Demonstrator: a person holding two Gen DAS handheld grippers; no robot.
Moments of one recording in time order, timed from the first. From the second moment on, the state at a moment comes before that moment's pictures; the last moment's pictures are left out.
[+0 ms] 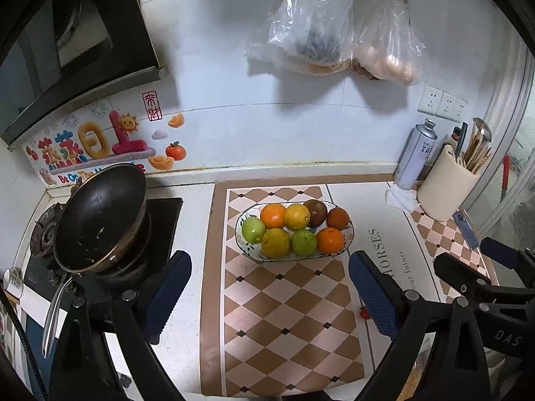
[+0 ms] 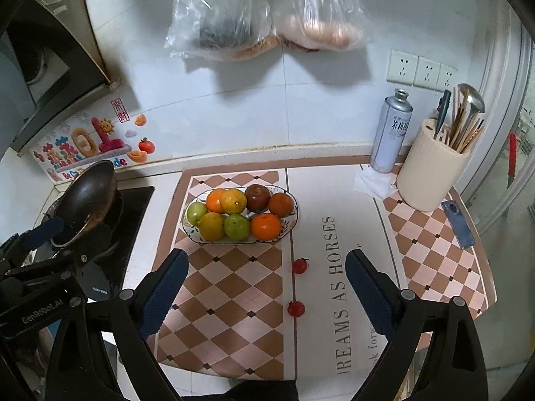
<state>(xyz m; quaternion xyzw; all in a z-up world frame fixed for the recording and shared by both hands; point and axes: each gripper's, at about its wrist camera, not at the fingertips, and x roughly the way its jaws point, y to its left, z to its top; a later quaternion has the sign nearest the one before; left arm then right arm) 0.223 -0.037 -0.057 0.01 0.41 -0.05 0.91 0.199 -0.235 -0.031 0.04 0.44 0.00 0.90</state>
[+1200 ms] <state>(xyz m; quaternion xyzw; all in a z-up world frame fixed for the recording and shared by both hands) 0.310 -0.126 -0.242 0.08 0.63 -0.05 0.77 0.261 -0.289 -0.330 0.14 0.66 0.00 0.74</state>
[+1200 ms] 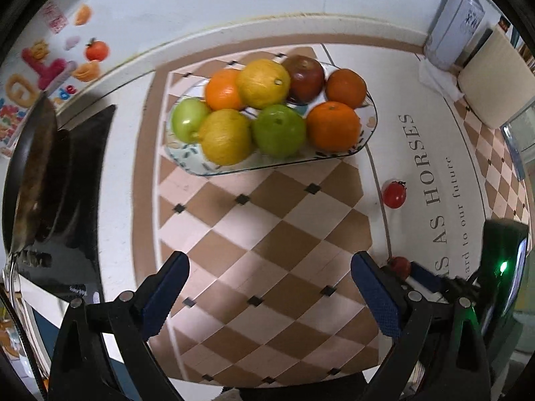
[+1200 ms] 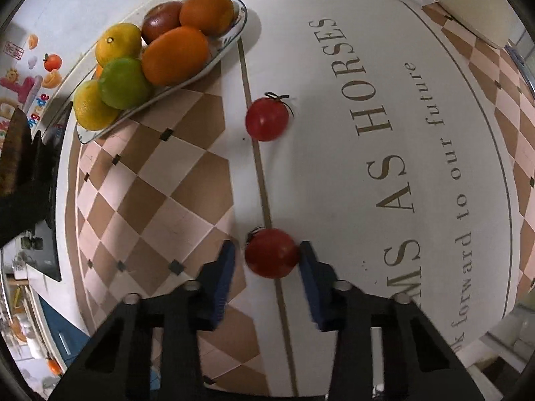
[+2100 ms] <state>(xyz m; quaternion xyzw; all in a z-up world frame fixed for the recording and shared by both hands) 0.366 -0.272 -0.334 0.11 0.69 -0.19 0.69 0.269 -0.427 -0.312 0.22 0.60 -0.09 0.76</state>
